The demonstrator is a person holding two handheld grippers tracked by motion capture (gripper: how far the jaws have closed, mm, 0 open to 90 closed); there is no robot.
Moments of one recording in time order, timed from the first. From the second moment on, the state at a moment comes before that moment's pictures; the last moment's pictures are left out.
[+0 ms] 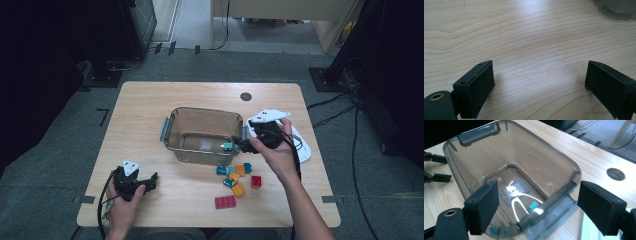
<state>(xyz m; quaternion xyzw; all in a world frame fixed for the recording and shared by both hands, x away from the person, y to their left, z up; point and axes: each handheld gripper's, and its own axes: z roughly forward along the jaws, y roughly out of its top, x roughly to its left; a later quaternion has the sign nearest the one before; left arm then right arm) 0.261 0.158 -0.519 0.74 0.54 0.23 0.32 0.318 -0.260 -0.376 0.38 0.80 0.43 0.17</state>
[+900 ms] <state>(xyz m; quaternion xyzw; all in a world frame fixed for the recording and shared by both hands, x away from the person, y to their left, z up) 0.261 0.158 -0.519 0.74 0.54 0.23 0.32 0.284 -0.320 -0.433 0.45 0.77 0.42 0.18</state>
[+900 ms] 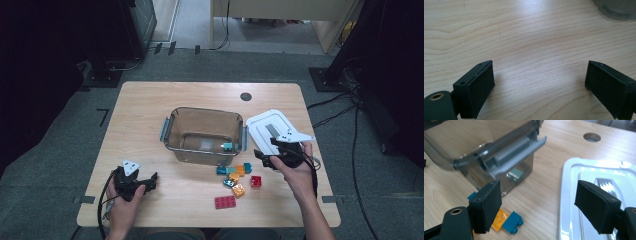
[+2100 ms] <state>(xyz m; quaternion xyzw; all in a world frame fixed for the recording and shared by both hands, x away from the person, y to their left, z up) 0.261 0.157 -0.519 0.74 0.54 0.23 0.32 0.225 -0.297 -0.509 0.47 0.78 0.38 0.16</state>
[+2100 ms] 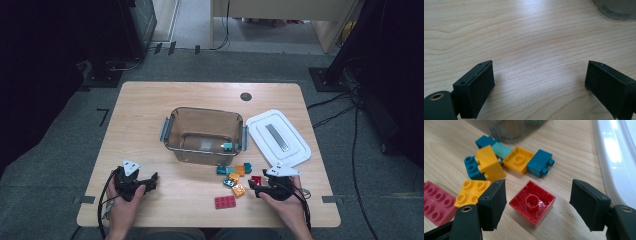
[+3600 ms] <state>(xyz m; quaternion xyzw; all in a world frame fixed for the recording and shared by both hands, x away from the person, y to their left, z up) 0.261 0.157 -0.519 0.74 0.54 0.23 0.32 0.229 -0.319 -0.499 0.47 0.77 0.38 0.17</state>
